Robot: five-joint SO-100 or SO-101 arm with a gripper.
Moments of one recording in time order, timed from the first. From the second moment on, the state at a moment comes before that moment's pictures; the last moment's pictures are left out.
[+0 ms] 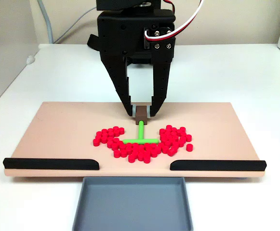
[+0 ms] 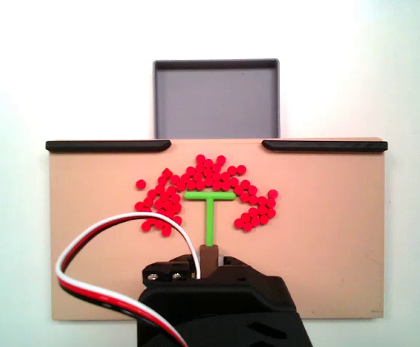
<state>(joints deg) 1.2 91.0 108.8 65.2 -87.1</state>
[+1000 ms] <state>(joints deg) 1.2 108.4 107.8 82.2 -88.8</state>
